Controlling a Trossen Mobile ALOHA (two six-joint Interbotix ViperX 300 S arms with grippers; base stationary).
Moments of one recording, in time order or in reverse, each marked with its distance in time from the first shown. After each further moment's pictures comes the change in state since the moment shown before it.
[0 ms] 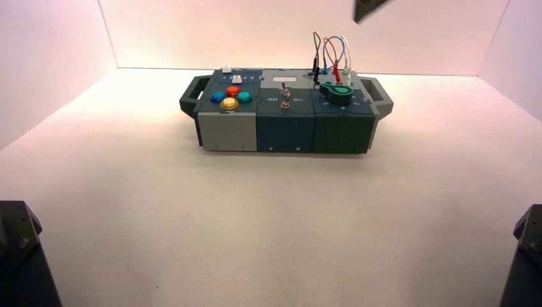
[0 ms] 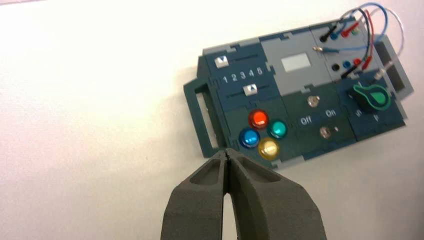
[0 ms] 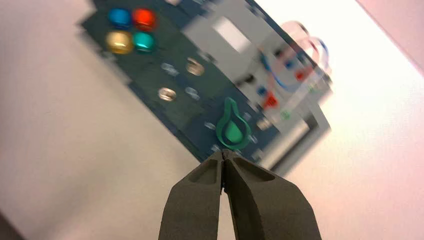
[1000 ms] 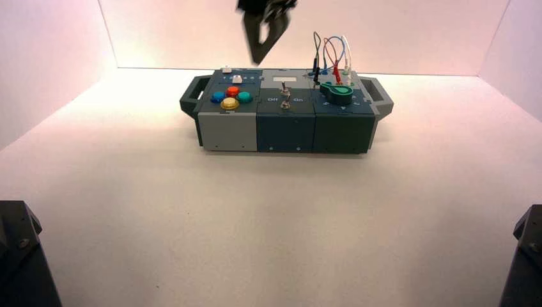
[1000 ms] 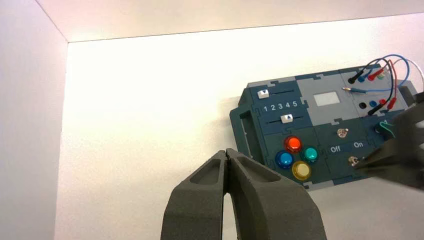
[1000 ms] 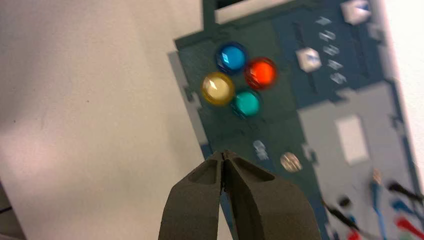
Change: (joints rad) left arm 0.169 -0.130 0.012 0.000 -0.032 0.051; right arm 0.293 0.502 -0.365 -0.002 0.064 -0.135
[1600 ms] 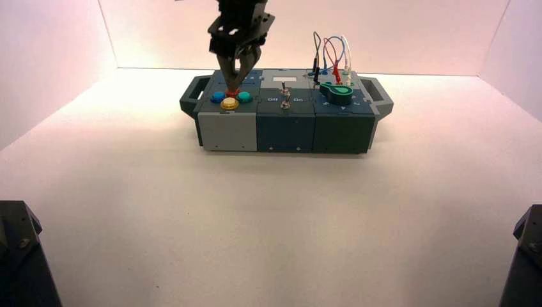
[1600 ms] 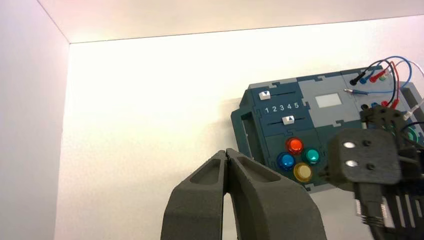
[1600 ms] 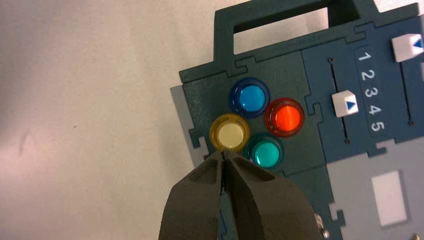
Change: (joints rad) left arm 0.000 0.000 0.005 0.000 -0.012 0.000; right arm 0.032 0.137 -0.061 0.002 -0.083 -0.005
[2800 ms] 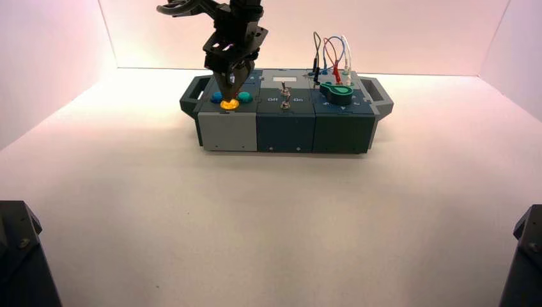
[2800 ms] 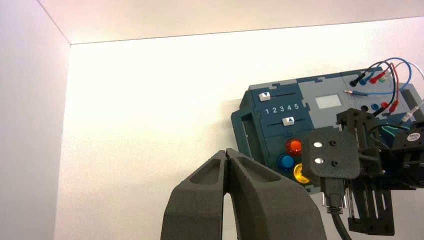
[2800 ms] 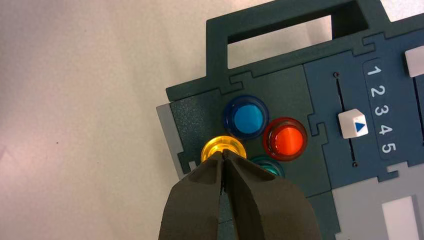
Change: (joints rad) left arm 0.000 0.000 0.000 -0.002 -0.003 0.000; right arm 0.002 0.060 -0.032 -0.003 -0.034 0.000
